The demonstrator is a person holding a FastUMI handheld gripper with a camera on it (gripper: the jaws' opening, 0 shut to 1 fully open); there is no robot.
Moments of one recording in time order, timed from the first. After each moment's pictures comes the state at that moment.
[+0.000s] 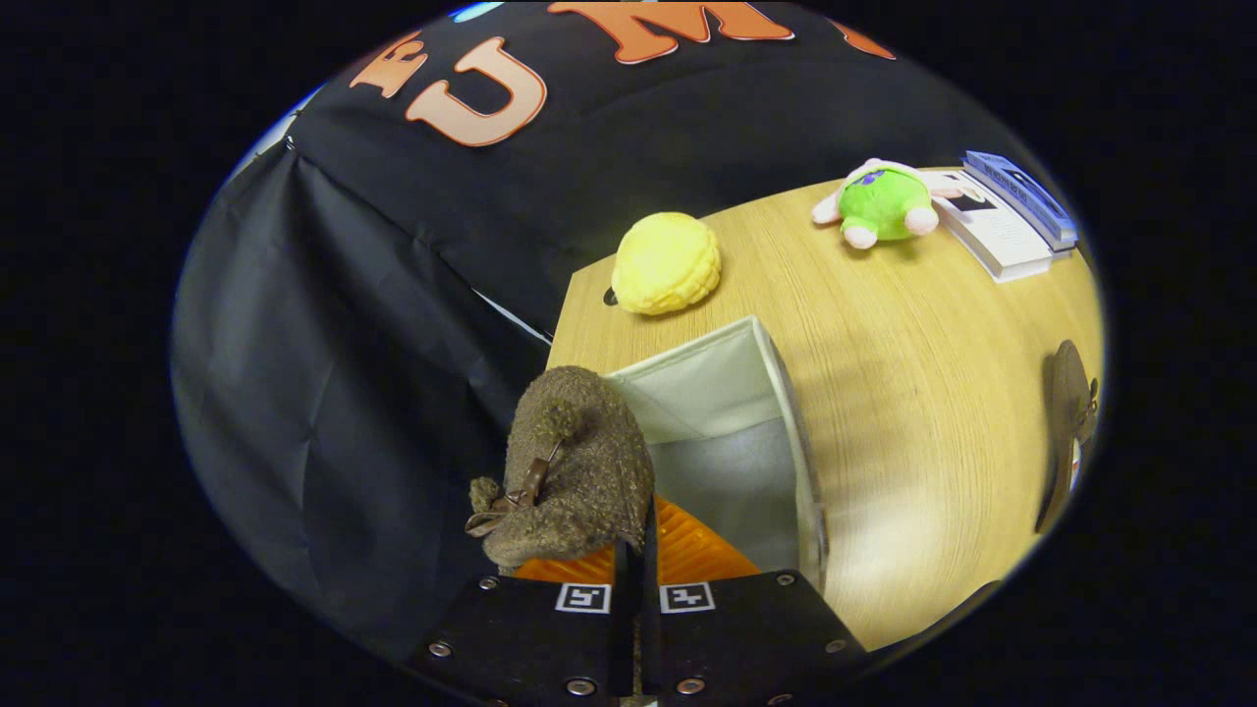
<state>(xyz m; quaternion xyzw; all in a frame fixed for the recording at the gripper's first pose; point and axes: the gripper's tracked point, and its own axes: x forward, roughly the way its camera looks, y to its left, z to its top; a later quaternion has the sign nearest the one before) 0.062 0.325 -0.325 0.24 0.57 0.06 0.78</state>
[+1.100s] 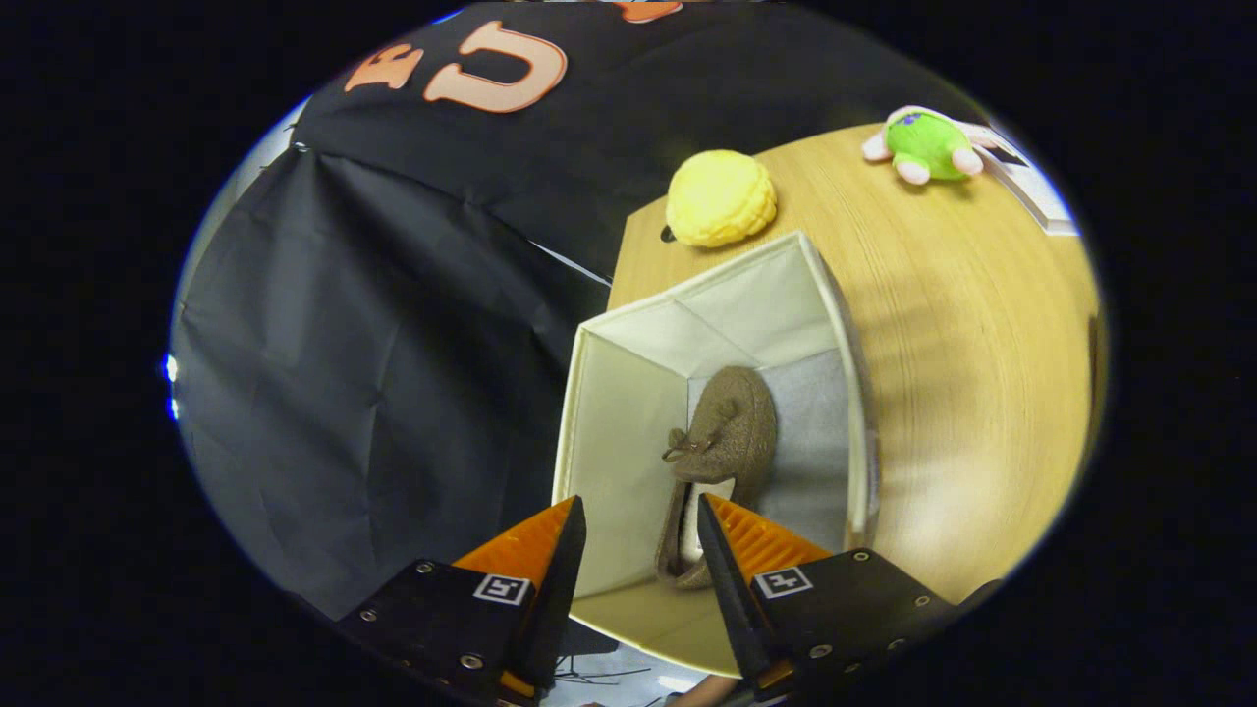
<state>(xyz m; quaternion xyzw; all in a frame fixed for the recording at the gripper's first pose) 0.032 0.332 -0.288 0.29 0.59 0.17 0.73</state>
